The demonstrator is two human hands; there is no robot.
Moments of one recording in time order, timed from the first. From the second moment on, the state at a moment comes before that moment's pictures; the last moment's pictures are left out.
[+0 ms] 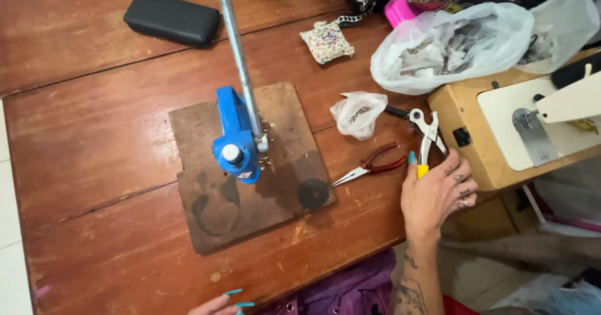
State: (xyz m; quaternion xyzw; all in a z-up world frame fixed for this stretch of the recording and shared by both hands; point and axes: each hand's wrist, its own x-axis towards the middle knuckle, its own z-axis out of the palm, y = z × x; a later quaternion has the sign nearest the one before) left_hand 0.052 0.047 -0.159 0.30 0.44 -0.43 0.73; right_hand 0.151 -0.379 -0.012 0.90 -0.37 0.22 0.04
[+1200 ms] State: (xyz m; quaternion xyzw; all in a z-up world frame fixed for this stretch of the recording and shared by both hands) left_hand 0.012 -0.046 0.051 0.90 -0.17 -0.06 0.39; right_hand 0.130 -0.371 0.029 0.98 -0.09 0.09 -0.18
